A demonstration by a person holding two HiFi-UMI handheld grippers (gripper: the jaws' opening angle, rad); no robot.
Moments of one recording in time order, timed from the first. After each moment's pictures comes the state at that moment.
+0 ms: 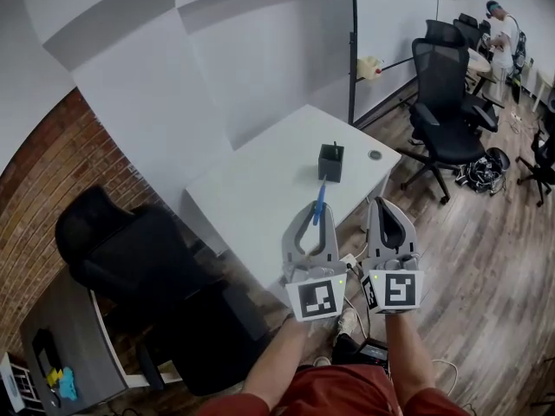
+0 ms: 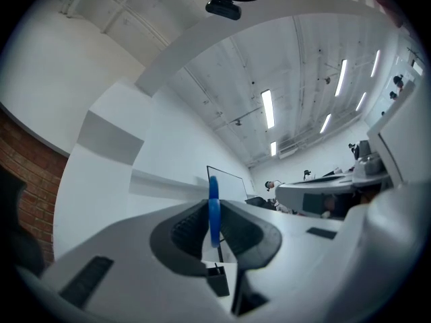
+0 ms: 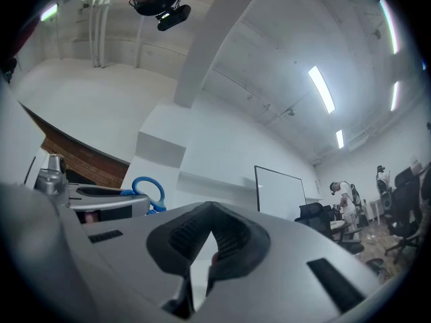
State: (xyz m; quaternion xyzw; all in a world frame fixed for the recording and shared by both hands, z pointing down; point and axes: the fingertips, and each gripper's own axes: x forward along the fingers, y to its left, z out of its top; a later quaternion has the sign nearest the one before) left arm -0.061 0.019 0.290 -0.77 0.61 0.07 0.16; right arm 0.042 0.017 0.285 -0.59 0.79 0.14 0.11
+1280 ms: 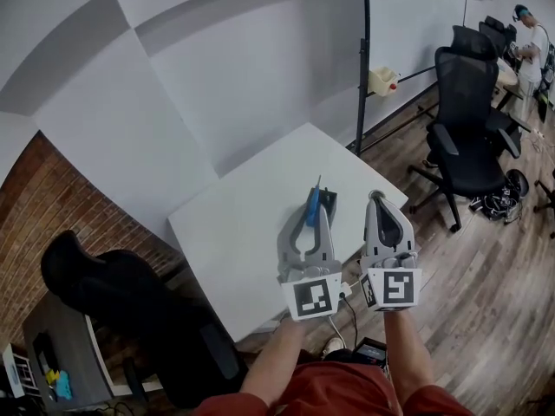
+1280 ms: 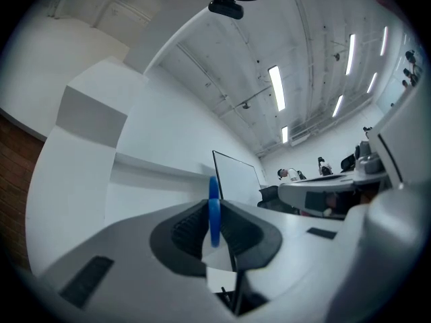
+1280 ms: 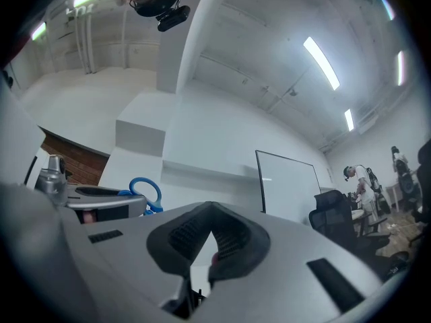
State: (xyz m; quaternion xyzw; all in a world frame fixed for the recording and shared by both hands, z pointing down) left arm 0.007 -0.220 0.292 -0.74 0.65 0.04 0.15; right arm 0.116 -0.234 0.289 -0.55 0.82 0.12 0.12
